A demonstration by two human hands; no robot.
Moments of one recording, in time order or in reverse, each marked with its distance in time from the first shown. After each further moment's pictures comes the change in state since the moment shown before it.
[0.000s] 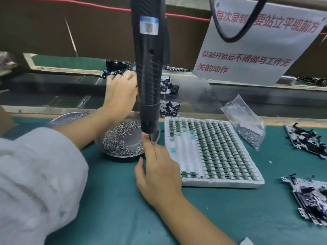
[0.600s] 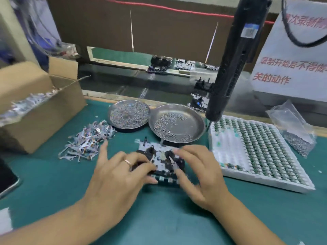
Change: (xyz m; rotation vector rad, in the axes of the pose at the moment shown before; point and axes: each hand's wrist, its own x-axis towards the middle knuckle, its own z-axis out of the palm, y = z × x) left_hand -0.220 -0.042 -0.101 0.101 -0.063 0.200; right_hand -0.022 -0.008 -0.010 0.404 0.061 -0.463
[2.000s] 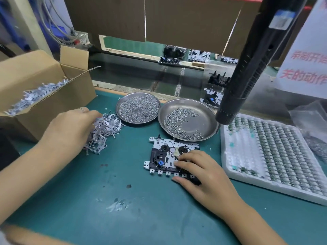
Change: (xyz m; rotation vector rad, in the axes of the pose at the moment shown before) left_hand 0.022 -0.122 -0.007 0.095 -0.242 -0.493; right_hand -0.009 0.012 0.005 -0.048 -0.367 0.122
